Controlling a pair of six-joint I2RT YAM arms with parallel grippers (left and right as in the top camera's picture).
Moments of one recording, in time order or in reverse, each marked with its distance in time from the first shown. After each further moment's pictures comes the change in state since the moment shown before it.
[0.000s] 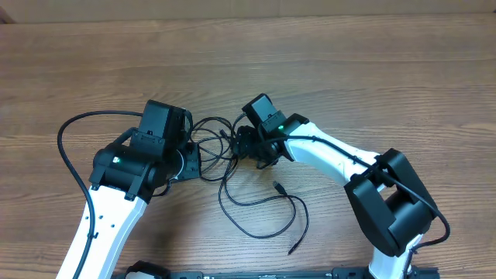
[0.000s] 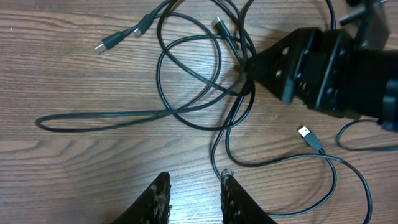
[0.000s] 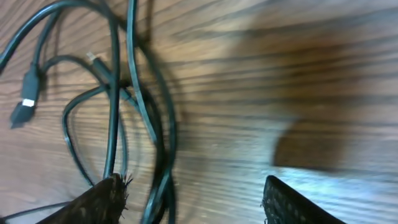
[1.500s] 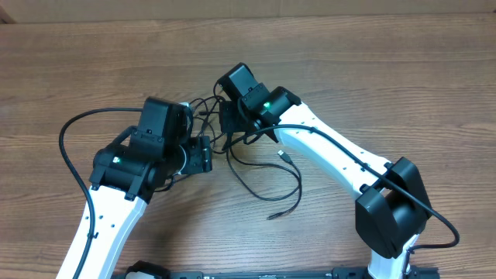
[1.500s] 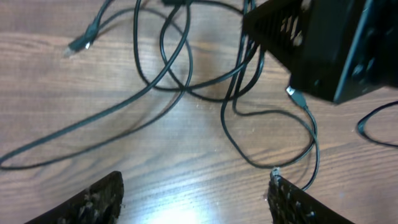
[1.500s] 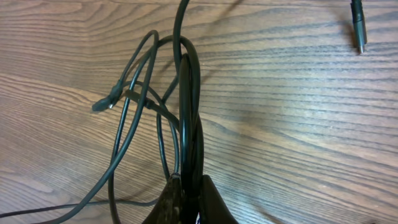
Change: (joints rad) left arm 0.000 0.000 0.000 0.078 0.052 -0.008; right arm 0.045 0.009 0.384 -0.241 0.174 -0.311
